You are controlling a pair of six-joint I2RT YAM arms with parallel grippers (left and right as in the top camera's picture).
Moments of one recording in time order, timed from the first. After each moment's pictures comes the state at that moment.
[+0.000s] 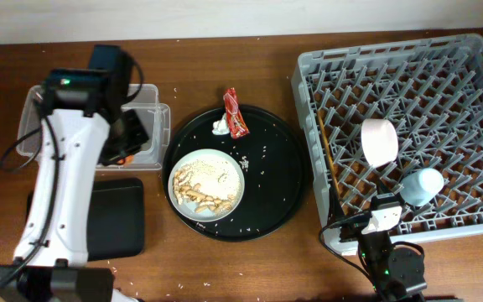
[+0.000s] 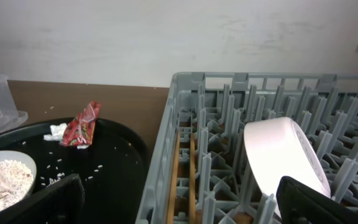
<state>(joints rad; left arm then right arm) -0.10 1.70 1.82 -1.60 -0.15 -0.59 0.24 0.01 0.01 -0.07 0.08 0.03</state>
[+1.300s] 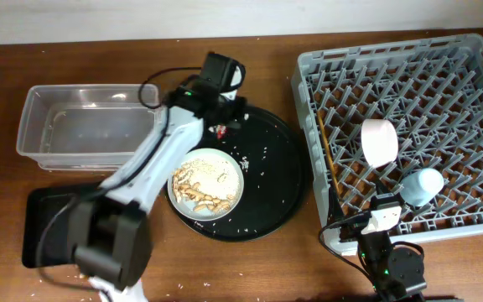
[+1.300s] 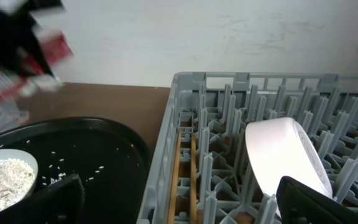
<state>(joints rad) -0.44 1.93 1.62 -0.68 0.02 -0.14 0.24 0.01 0.01 -0.07 0.08 0.03</state>
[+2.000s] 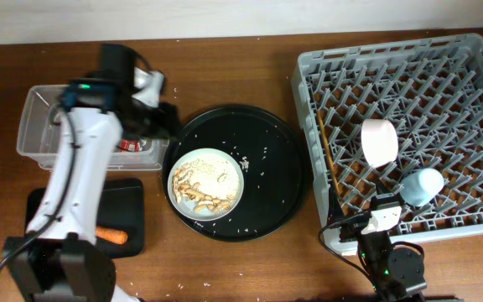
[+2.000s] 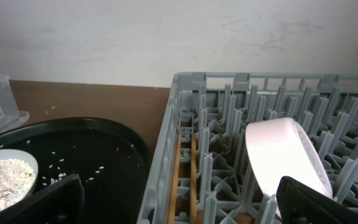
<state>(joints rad) -0.10 1.74 1.64 -1.16 0.23 -0.05 0.24 0.01 0.01 -0.07 0.08 0.03</state>
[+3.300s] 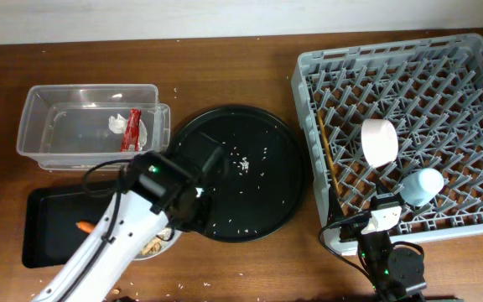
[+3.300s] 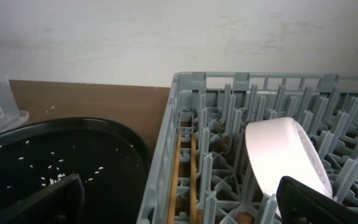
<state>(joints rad) -0.60 1.38 1.32 -1.47 -0.05 -0.36 0.24 0.01 0.01 -0.07 0.08 0.03</state>
